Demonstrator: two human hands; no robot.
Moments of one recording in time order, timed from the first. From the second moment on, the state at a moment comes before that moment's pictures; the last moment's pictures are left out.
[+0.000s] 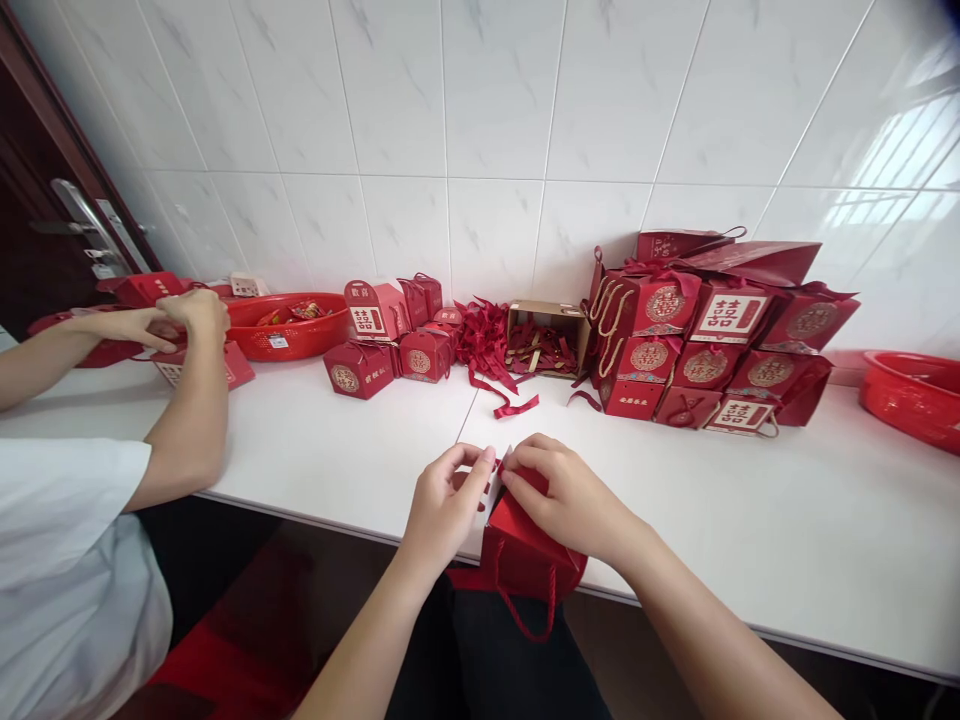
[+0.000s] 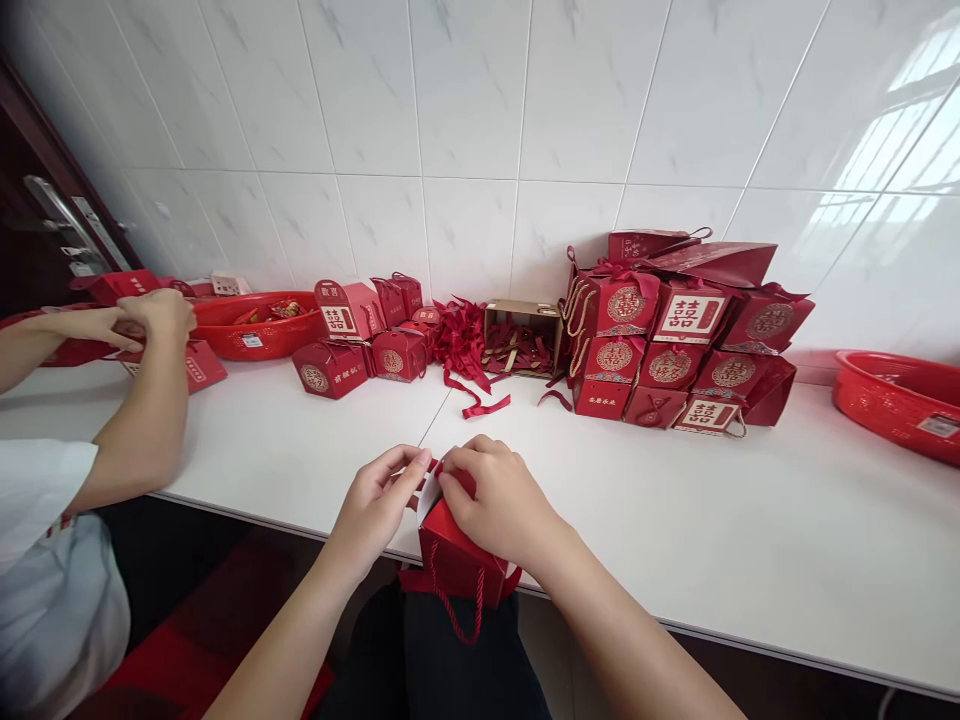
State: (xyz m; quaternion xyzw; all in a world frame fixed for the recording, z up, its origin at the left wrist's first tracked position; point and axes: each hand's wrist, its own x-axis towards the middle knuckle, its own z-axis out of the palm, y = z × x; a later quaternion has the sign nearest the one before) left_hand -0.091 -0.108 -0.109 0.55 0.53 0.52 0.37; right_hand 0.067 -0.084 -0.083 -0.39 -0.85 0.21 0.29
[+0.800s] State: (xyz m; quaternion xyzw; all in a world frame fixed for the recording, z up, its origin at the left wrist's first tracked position) left_hand -0.127 -0.086 -0.126 0.65 0.58 0.47 0.14; right_hand 0.137 -0.110 -0.135 -0.44 -0.69 0.47 0.33
